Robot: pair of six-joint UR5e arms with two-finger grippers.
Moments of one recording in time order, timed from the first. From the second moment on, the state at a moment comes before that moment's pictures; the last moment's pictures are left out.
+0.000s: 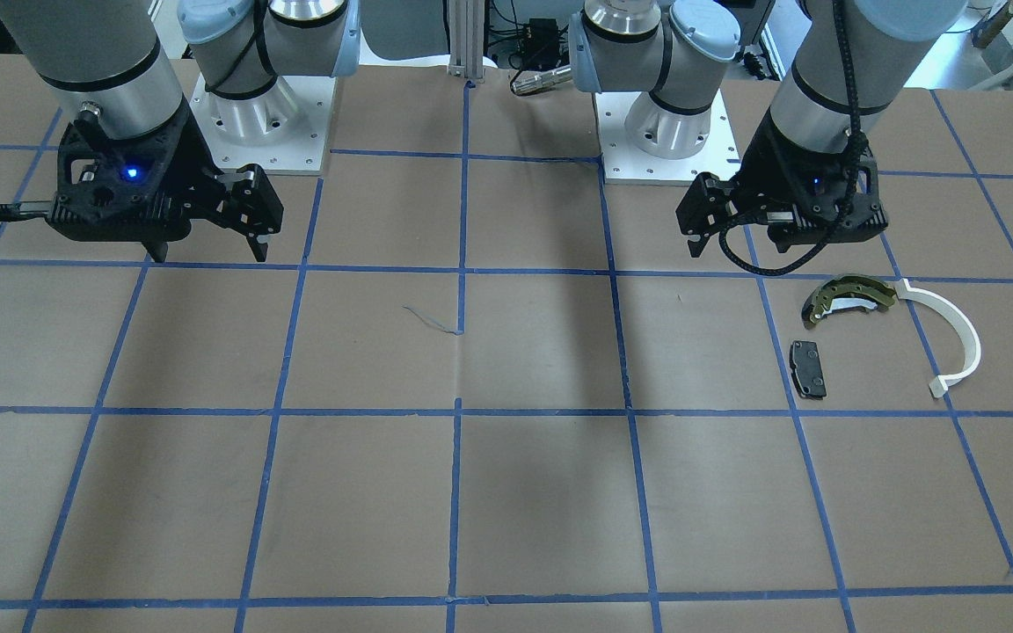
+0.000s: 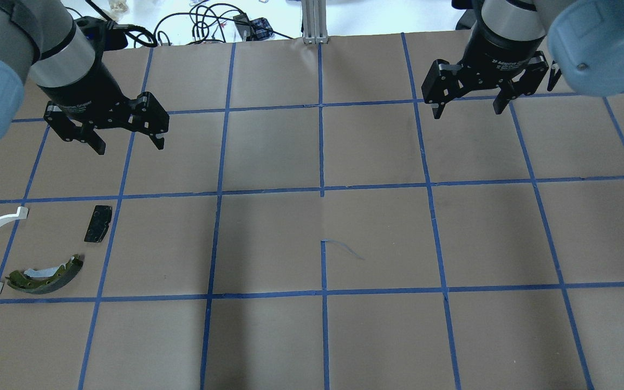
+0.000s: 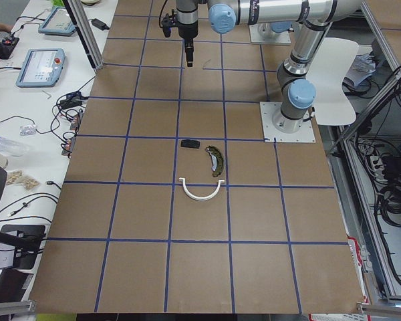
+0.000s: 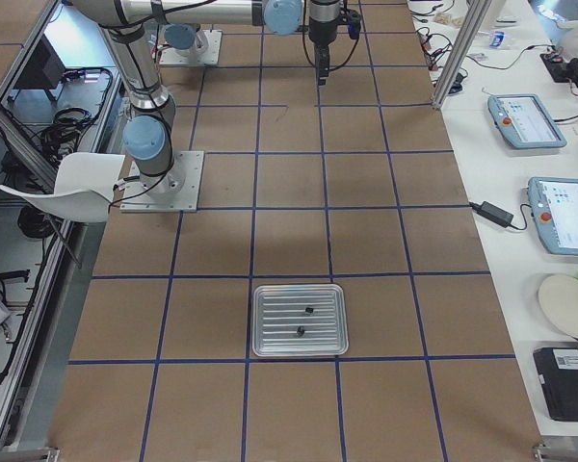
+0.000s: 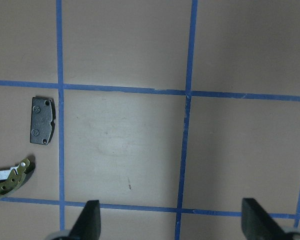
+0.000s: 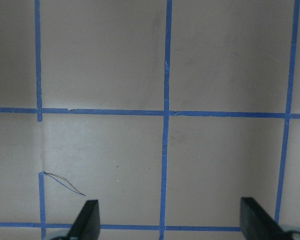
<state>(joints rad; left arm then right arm) -1.50 -1.56 -1.64 -1.53 1.60 0.01 1.59 -1.52 1.55 -1.64 -1.57 -0.01</state>
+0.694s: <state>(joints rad) -1.50 -1.56 -1.64 -1.53 1.61 0.01 1.51 -1.53 1.53 -1.64 -1.69 -0.09</state>
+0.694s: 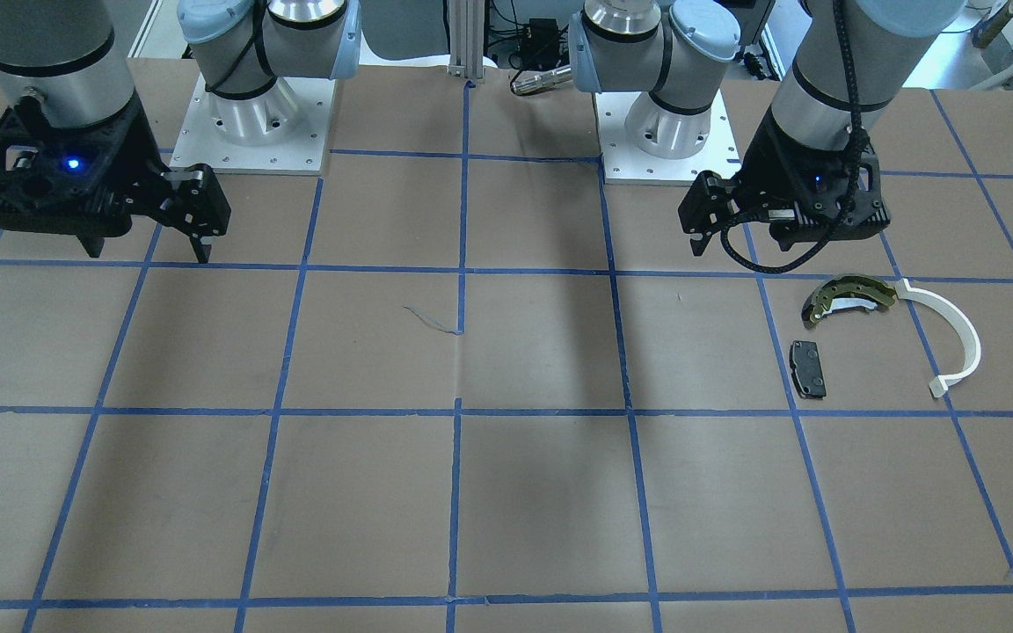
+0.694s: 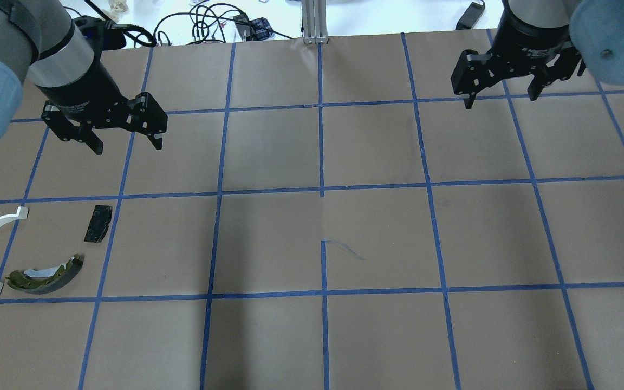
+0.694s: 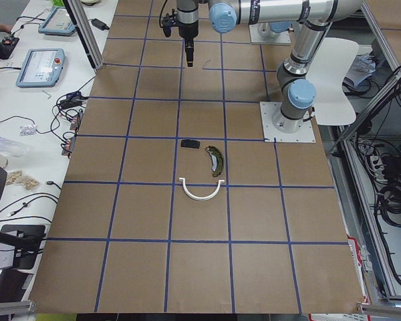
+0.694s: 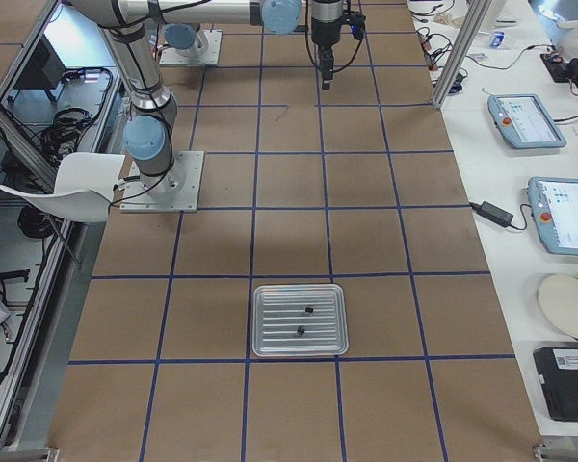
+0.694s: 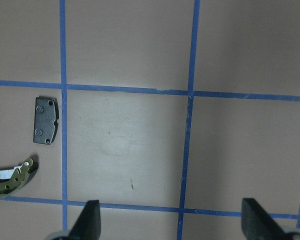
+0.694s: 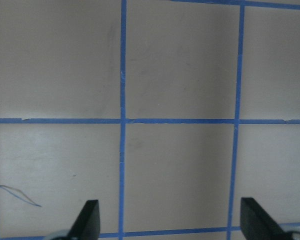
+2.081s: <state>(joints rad) -1.49 -1.55 -1.62 -1.54 1.60 0.01 0.71 -1.15 1.52 -1.96 -1.55 -1.22</state>
